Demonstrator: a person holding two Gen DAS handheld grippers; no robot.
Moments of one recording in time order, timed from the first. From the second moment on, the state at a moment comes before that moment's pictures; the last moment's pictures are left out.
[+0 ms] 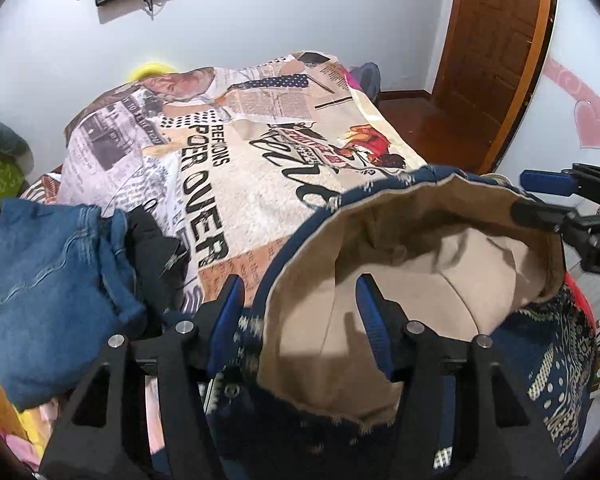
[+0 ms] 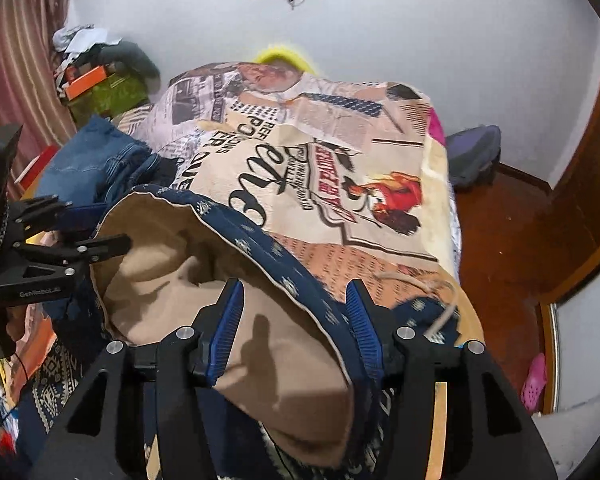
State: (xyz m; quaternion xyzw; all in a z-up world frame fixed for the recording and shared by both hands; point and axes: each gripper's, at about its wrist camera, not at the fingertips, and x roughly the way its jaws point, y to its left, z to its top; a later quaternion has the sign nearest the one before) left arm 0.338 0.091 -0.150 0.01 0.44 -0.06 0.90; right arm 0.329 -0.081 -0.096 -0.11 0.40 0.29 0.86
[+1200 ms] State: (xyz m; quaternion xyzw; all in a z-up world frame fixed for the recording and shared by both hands) left arm 0.238 0.036 -0.104 -0.05 0.43 -0.19 0.88; right arm 0.251 -0.127 -0.062 -0.04 0.39 0.32 0.86
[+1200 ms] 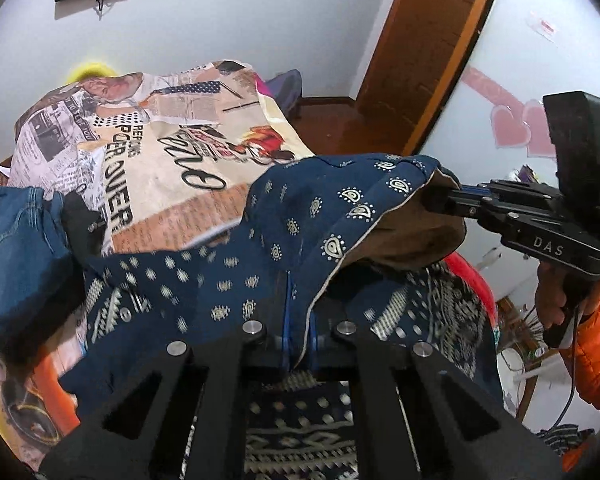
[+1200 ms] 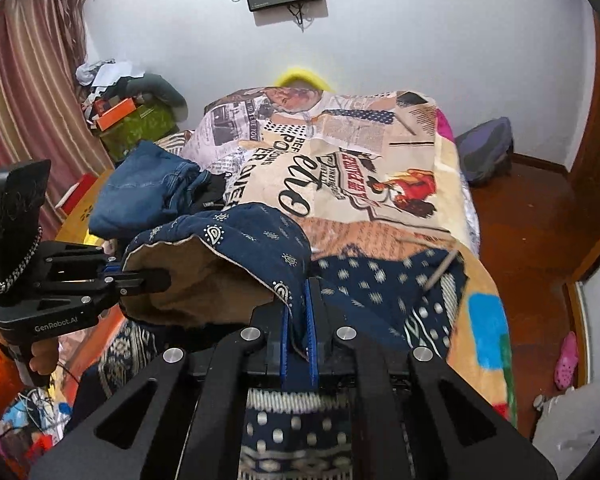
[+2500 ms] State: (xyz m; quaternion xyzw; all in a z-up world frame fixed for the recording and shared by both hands) left arm 0.149 0.036 -0.119 -0.01 0.44 -0.14 0.89; right arm 0.166 -0.153 -0.071 -0.05 0.42 0.31 0.85
